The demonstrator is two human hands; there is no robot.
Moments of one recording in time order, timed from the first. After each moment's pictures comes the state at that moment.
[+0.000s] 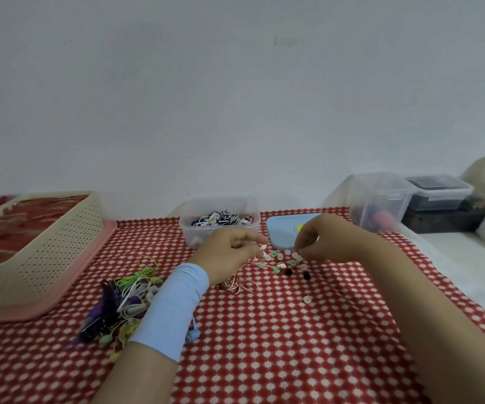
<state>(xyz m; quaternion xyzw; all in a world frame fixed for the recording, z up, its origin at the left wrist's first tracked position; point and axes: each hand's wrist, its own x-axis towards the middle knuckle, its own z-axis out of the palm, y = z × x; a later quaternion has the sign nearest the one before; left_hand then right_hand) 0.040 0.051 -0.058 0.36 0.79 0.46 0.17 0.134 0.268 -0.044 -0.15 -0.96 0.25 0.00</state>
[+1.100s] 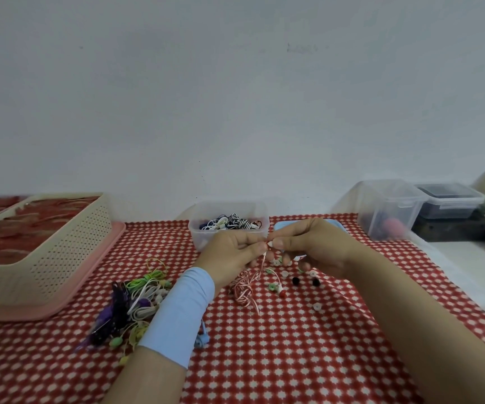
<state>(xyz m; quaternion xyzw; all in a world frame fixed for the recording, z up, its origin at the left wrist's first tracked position) 0.040 0.048 -0.060 0.32 0.74 0.57 0.17 0.124 0.226 -0.043 -0.07 -0.74 0.67 0.00</state>
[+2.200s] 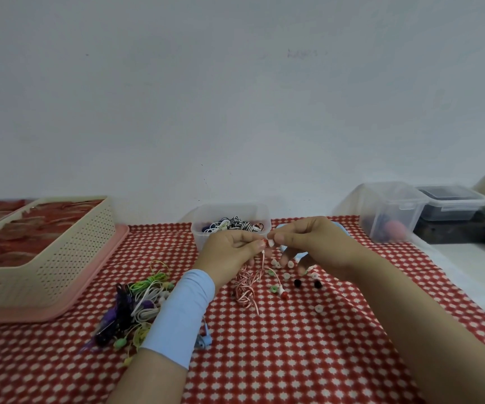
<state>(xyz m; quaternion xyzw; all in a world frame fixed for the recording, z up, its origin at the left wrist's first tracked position) 0.034 0.045 -0.060 0.29 0.75 0.58 0.14 0.131 0.219 -0.035 -0.06 -0.78 0.63 0.05</state>
